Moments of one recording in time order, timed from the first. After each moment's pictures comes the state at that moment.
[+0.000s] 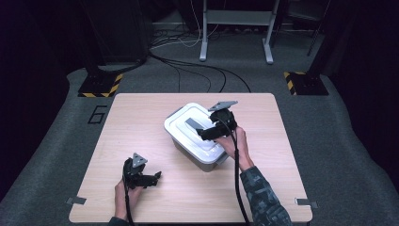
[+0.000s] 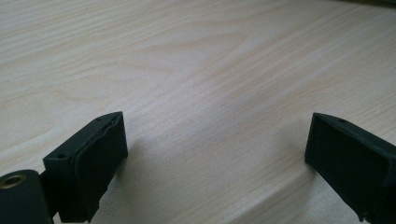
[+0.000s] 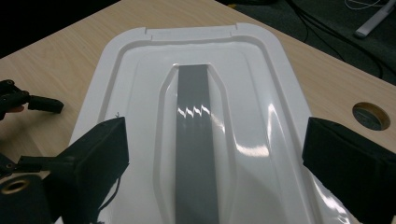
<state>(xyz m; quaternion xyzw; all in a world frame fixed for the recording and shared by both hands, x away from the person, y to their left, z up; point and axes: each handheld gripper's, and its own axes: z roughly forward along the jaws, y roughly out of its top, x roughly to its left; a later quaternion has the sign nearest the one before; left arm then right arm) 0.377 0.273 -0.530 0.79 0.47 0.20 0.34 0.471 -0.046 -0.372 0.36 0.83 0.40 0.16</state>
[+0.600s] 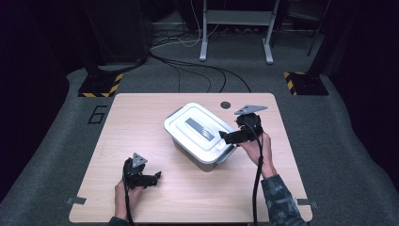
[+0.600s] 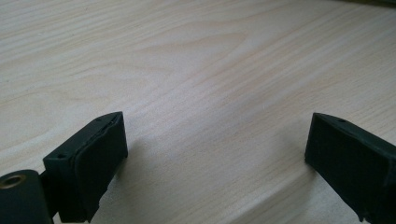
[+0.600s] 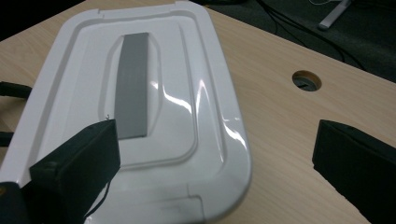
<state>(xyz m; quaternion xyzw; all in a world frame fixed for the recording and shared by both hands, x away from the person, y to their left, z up) 0.377 0.273 -0.531 0.79 0.47 0.21 0.34 0.449 -0.117 -0.367 0.40 0.81 0.40 0.19</state>
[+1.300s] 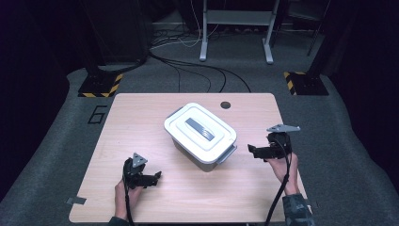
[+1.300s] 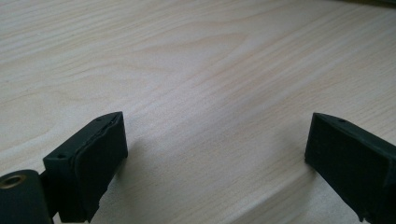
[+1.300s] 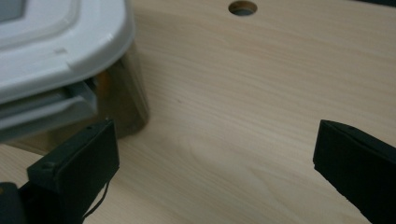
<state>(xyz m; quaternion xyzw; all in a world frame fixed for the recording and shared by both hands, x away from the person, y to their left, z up) 0.377 0.274 -0.529 0.79 0.47 0.20 0.34 0.420 -0.209 -0.422 0.48 0.77 0.38 0.19</state>
